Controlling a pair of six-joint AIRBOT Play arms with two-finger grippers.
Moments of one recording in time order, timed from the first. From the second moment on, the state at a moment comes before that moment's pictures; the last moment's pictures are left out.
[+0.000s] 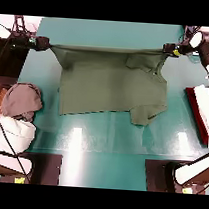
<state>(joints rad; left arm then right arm) 0.12 -1.65 1.68 1.04 -0.92 -1.20 -0.01 -1.81 1.91 -1.58 1.01 1.67</state>
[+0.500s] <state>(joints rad) 0.12 -1.66 1.56 1.09 -1.20 -1.16 0.00 -1.82 1.85 -1.66 1.31 1.63</state>
